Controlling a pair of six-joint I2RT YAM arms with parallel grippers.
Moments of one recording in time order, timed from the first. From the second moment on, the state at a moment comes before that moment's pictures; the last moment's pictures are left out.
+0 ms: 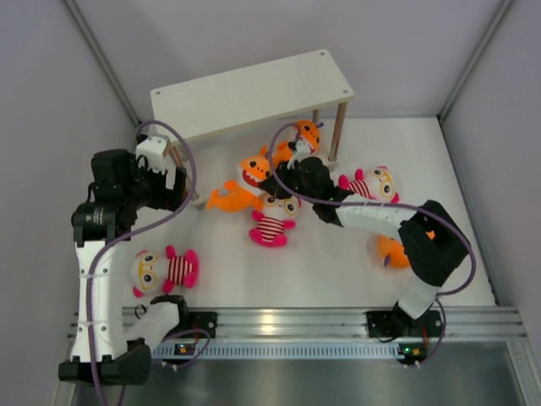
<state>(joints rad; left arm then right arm) 0.03 0.98 1.38 -1.01 0.22 0.24 0.77 1.66 1.01 0.38 -0.13 0.64</state>
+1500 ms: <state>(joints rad) 0.03 0.96 1.33 -1.01 0.23 0.26 0.73 2.07 1.54 0.29 0.12 0.75</state>
